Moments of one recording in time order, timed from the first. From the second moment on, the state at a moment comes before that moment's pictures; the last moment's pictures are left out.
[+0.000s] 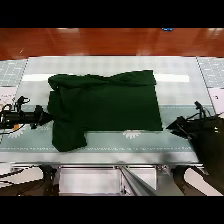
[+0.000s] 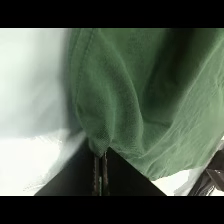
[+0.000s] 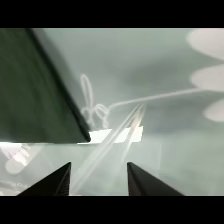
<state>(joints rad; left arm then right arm) 0.60 -1.40 0.67 0.73 -1.19 -1.08 -0.46 -1.13 0.53 -0.96 1.24 1.29</state>
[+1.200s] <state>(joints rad) 0.60 -0.92 1.26 0.39 -1.10 -1.20 -0.13 -1.07 1.67 -1.02 1.22 1.36</state>
